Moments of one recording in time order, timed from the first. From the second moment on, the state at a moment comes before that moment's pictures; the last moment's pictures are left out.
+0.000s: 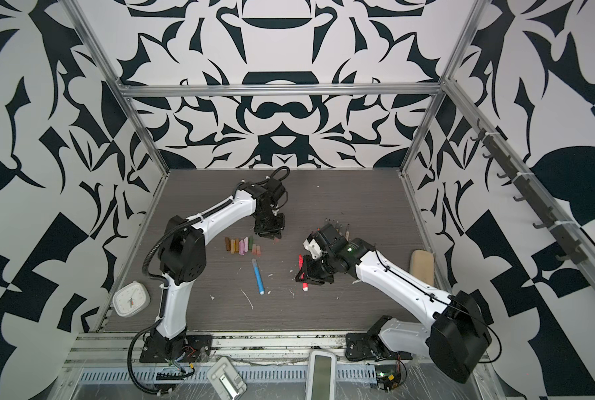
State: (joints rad) left arm -0.67 2.13 1.85 -1.16 0.22 -0.63; right arm 0.66 1.20 0.85 -0.73 -0.54 0.76
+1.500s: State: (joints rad) left arm -0.74 2.34 1.95 -1.34 -0.15 -0.78; right arm 0.63 1.11 0.81 -0.81 -0.51 0.76
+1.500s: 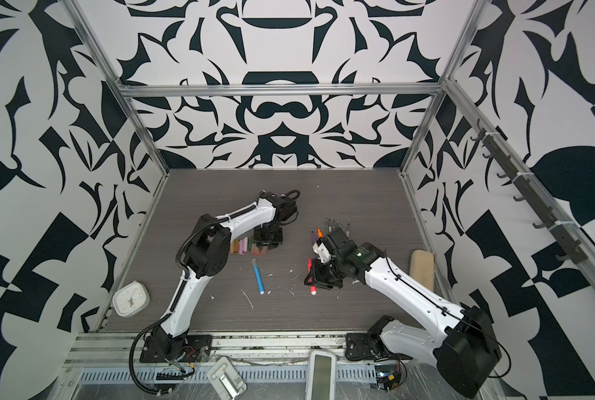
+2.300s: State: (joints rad) left arm -0.74 2.32 1.94 -1.28 -0.02 -0.77; right arm 0.63 1.11 0.81 -0.81 -0.51 0.76
